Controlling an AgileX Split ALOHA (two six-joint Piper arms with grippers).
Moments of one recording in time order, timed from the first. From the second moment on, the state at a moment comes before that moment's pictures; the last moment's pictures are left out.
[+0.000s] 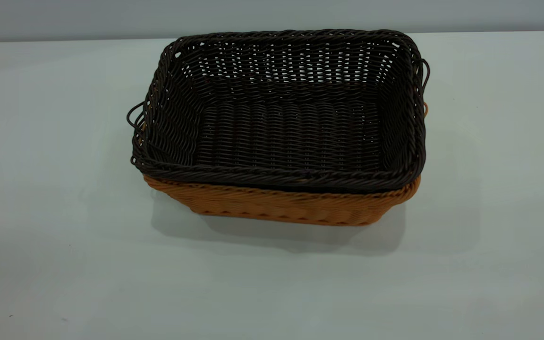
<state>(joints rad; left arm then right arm) -0.16 0.02 -0.49 0.00 1.11 0.01 0.16 -0.02 -0.48 0.28 1.14 -0.37</state>
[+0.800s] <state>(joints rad) -0.03 -0.02 -0.49 0.01 1.11 0.01 0.16 -0.02 -0.48 0.28 1.14 -0.37</state>
